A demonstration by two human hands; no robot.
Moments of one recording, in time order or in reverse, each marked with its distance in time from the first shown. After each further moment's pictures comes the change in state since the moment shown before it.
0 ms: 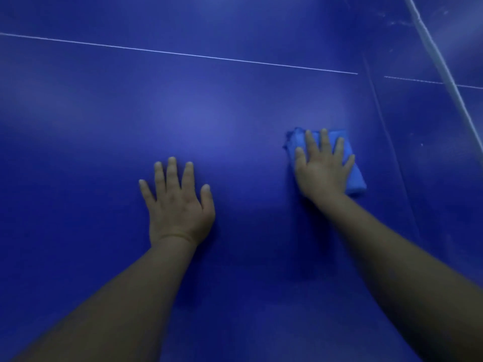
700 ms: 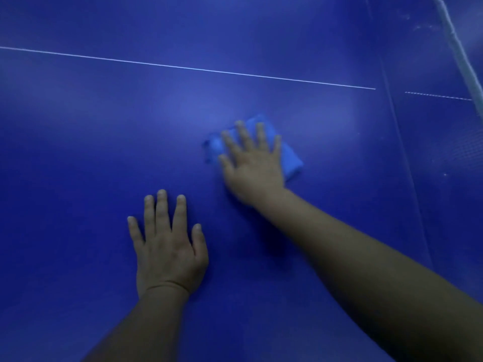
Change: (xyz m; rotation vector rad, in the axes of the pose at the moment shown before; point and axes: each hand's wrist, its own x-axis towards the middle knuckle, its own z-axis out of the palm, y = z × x) left_hand 0.004 -0.002 0.010 0.025 0.098 0.008; right_hand 0.036 -0.127 0.012 0.001 -0.059 -0.522
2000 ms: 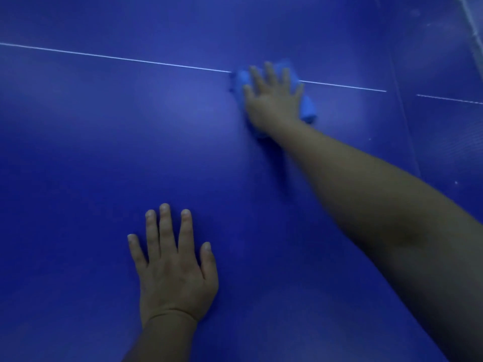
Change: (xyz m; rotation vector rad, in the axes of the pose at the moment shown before) left_hand 0.000 -0.002 -0.001 0.059 -0.022 0.029; right_hand 0.146 0.039 -0.030 -0.022 -0.035 0.238
